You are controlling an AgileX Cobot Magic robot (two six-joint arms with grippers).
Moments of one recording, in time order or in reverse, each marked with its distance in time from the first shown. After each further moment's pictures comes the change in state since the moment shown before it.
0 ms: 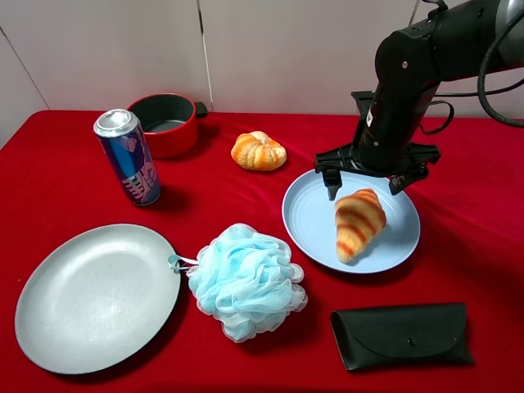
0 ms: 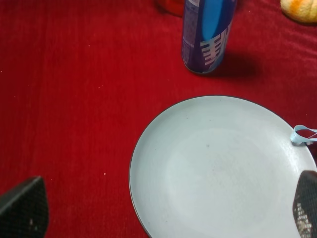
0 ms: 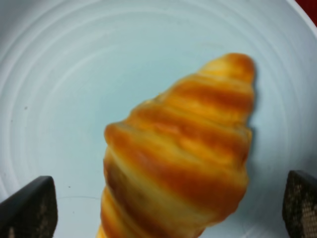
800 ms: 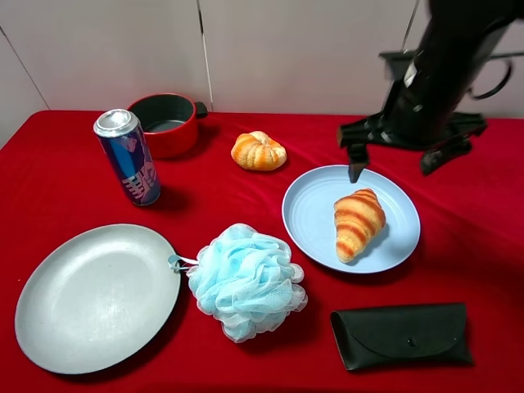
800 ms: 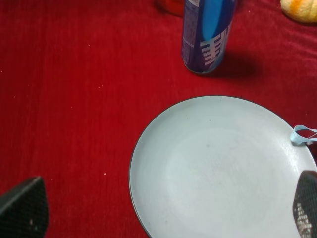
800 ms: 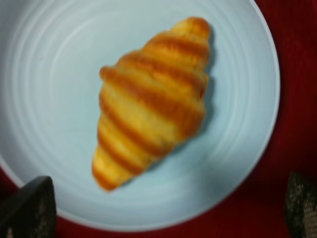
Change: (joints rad) left arm 0.000 0.000 0.000 0.000 0.000 0.000; right arm 0.000 -0.233 -0.007 0.036 0.214 -0.073
